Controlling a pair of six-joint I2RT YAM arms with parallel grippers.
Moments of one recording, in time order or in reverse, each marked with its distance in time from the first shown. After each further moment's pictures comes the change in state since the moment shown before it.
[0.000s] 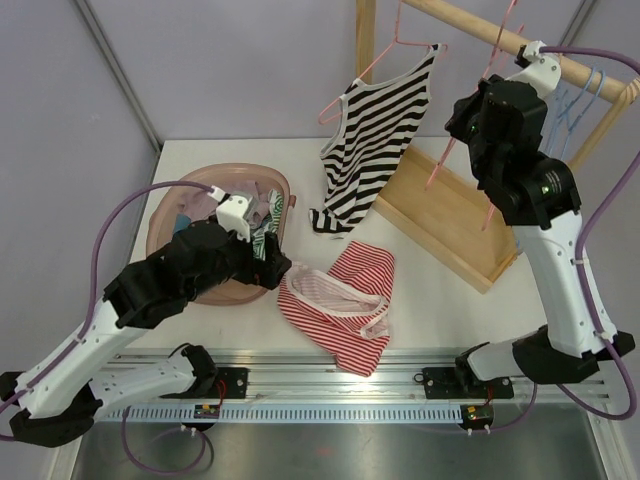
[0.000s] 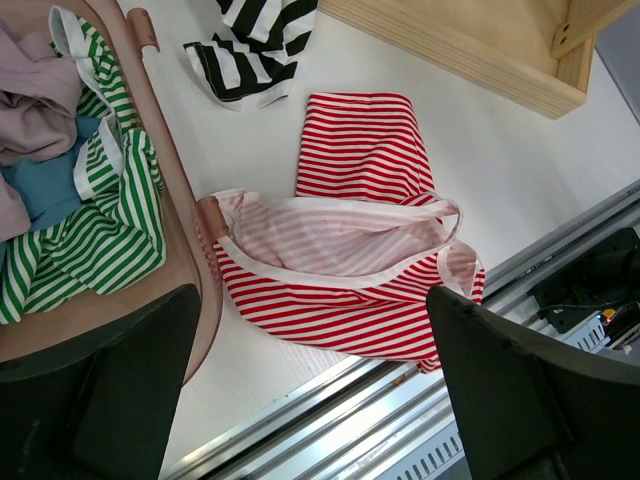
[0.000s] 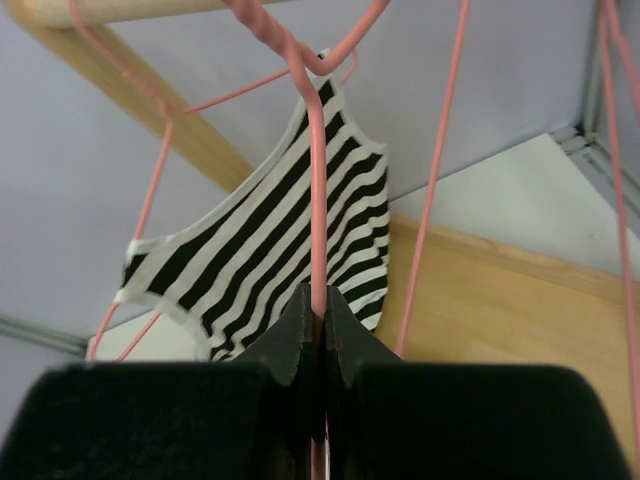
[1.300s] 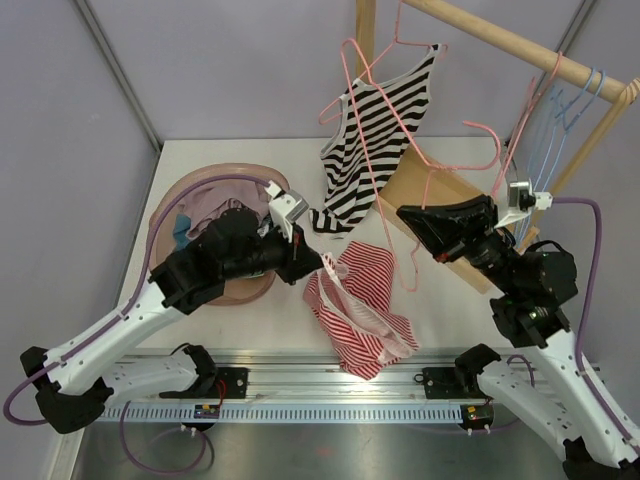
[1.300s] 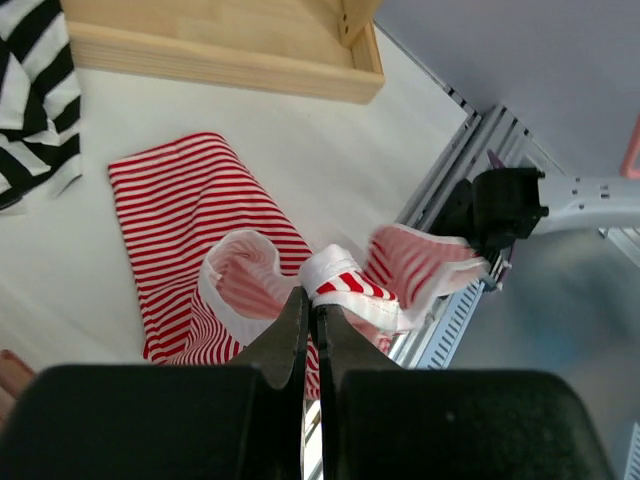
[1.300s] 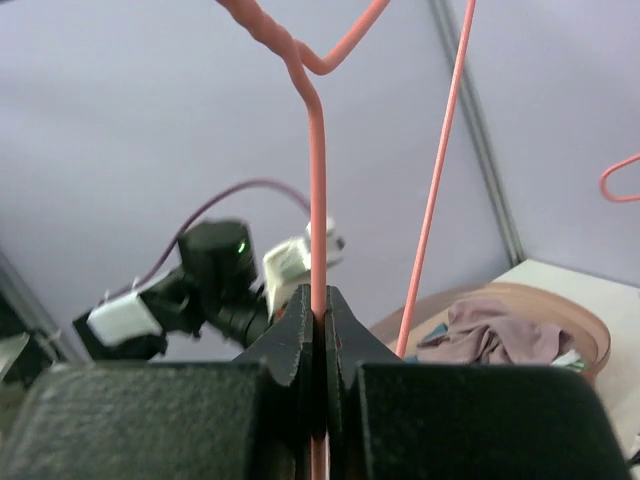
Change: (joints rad) left arm 0.025 0.119 -0.087 0.378 0.444 0.069; right arm 0.039 -0.759 -1.136 1.059 -1.061 0.189
